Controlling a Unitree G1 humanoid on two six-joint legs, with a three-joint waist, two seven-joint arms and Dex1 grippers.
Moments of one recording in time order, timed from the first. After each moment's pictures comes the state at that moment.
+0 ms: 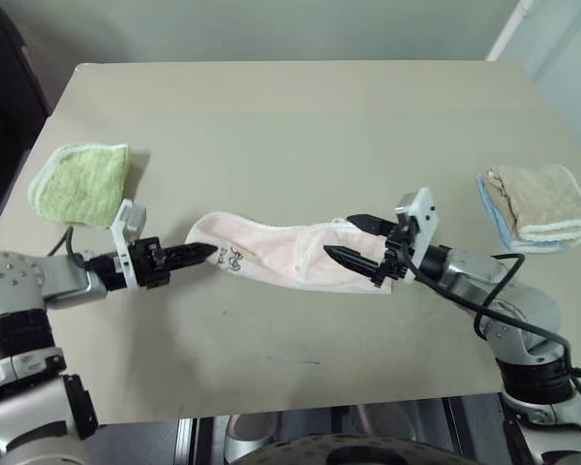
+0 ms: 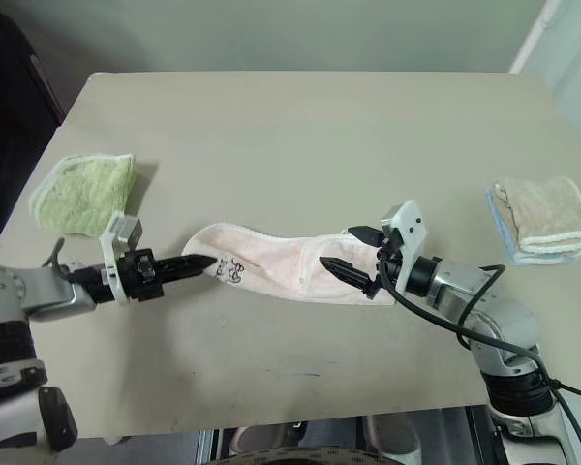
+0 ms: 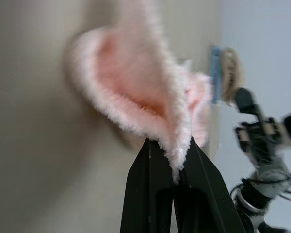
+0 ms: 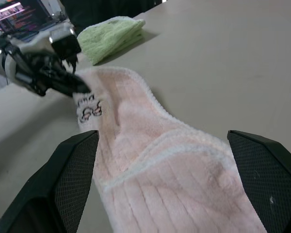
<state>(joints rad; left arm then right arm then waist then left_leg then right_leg) -0.47 0.77 0.43 0.29 -1.17 1.61 -0.59 -0.23 -0.49 0.04 -0.47 0.65 0.73 0.63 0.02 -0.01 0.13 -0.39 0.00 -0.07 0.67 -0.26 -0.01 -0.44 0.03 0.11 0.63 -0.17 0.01</state>
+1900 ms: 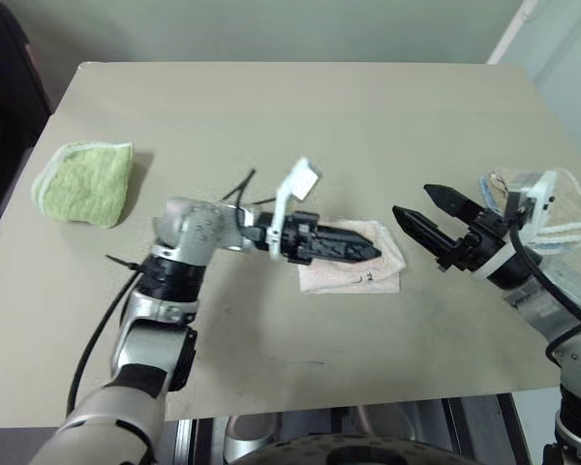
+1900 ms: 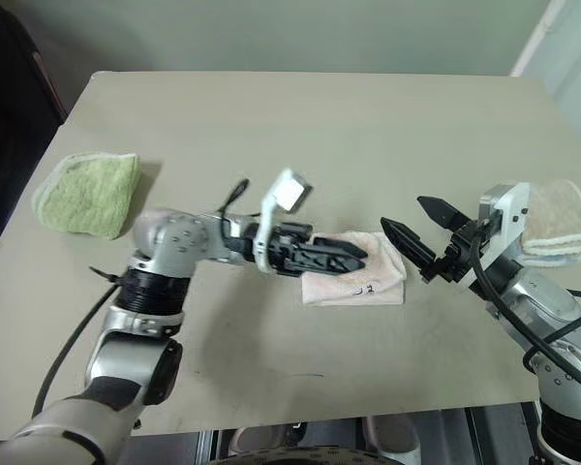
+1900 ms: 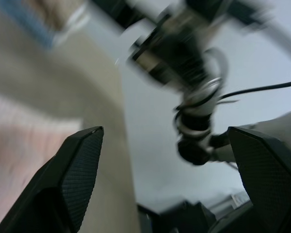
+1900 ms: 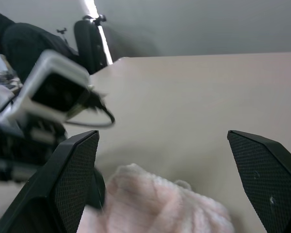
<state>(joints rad) -0.76 0.38 -0.02 0.03 -0.96 1.30 -1.04 -0.07 -0.59 -0.28 -0.65 0.98 0.73 0.42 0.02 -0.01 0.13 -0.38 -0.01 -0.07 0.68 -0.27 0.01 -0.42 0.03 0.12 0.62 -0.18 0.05</state>
